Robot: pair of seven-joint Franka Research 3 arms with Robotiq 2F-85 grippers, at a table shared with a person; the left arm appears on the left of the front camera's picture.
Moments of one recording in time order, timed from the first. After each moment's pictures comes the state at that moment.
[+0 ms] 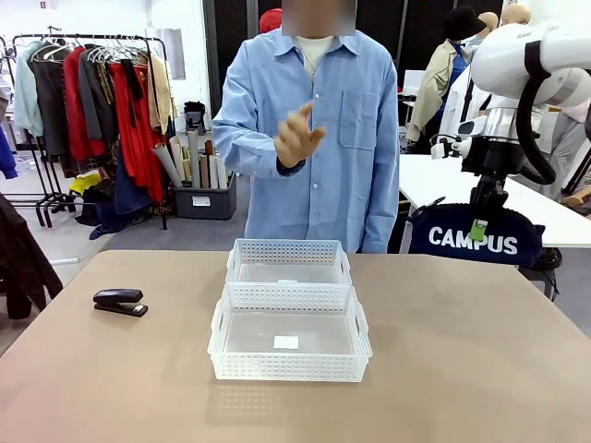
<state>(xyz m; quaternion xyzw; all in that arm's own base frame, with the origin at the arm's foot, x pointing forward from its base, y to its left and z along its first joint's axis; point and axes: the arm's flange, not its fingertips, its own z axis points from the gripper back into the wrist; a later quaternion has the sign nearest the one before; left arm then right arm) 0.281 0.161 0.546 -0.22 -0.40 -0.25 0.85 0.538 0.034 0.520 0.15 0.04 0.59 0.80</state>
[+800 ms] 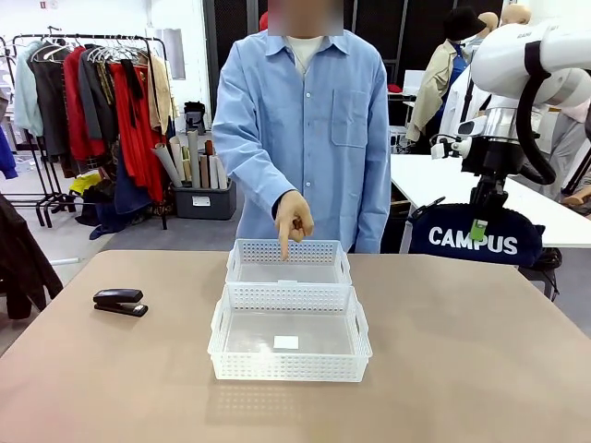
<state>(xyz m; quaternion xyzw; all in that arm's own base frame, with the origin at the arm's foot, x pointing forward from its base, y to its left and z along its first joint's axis) 0.281 0.161 0.546 -0.22 -0.40 -0.25 0.85 0.538 0.034 0.520 0.15 0.04 0.59 0.80</state>
